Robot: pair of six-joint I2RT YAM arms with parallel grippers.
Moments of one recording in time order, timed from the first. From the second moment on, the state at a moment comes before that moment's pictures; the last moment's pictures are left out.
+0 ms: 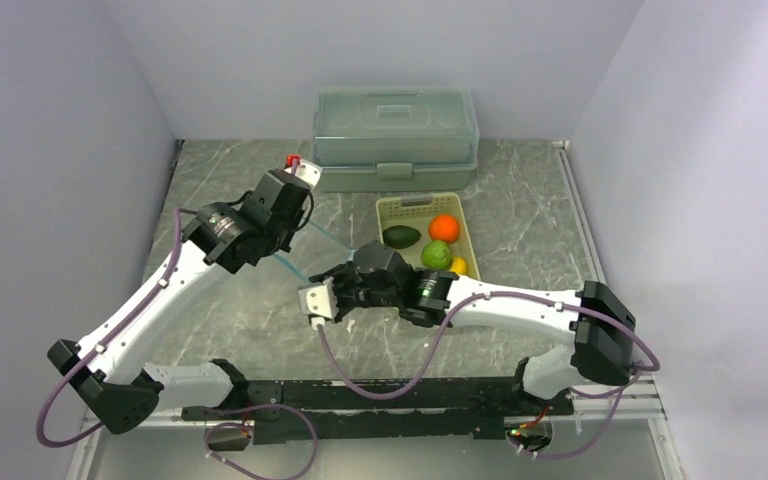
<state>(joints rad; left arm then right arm) -0.70 1.22 1.45 -1.09 -0.52 -0.07 1.18 1.44 1.02 0.04 -0.21 -0.84</state>
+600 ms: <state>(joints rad) -0.72 1.22 1.44 -1.08 -0.59 -0.08 1.18 1.55 1.16 -0.03 -0.23 -0.83</state>
